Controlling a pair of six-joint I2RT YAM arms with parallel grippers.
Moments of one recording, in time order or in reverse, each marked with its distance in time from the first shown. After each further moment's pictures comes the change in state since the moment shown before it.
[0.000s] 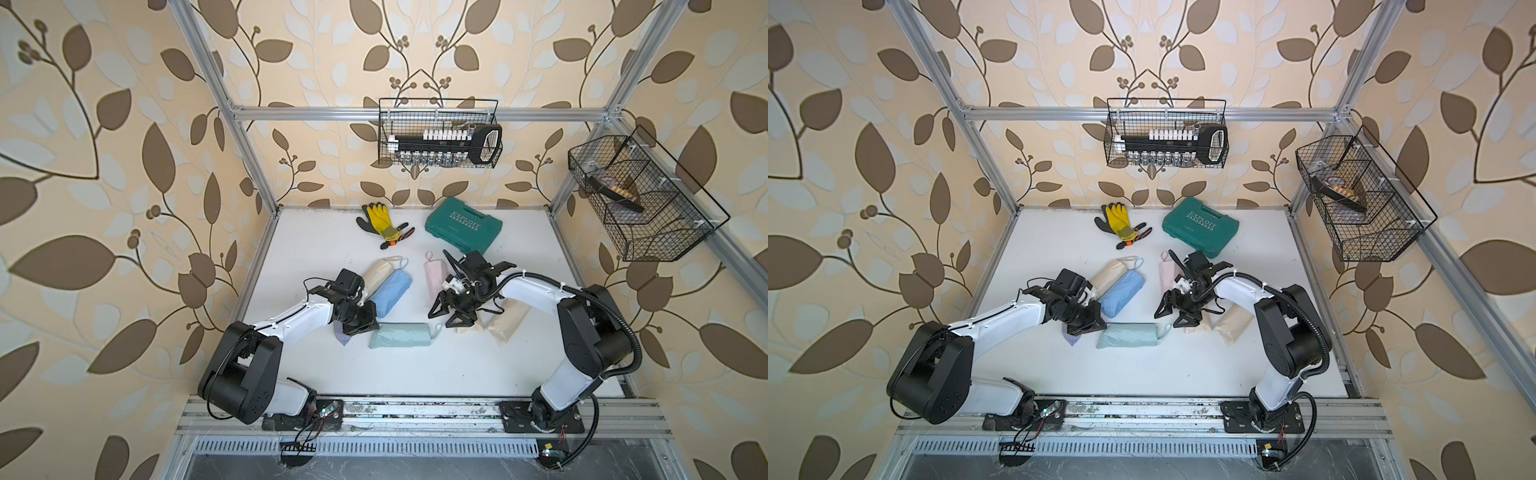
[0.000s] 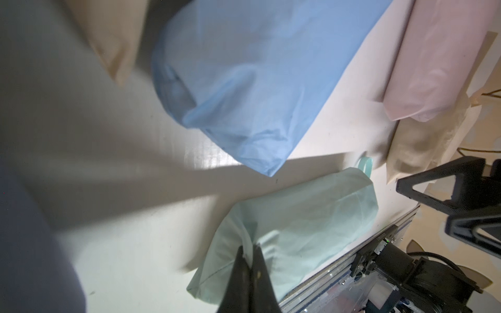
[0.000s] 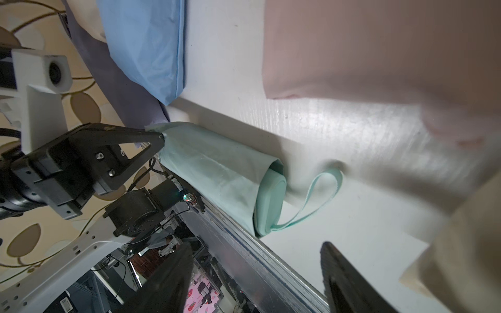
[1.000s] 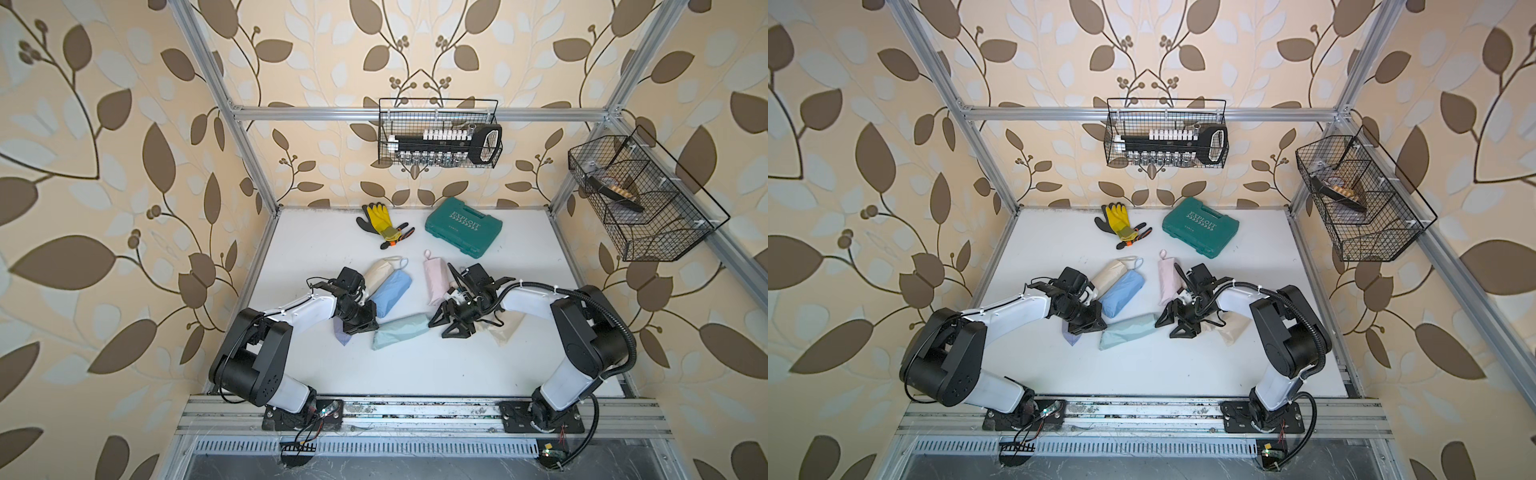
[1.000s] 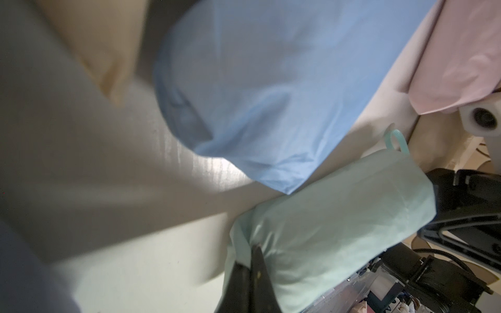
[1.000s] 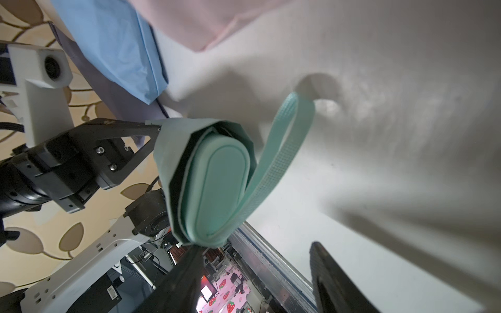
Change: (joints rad) left arm 0.019 0.081 0.025 -0.014 0.024 0.044; right arm -0.010 0.000 -0.177 0.233 -0.100 0.160
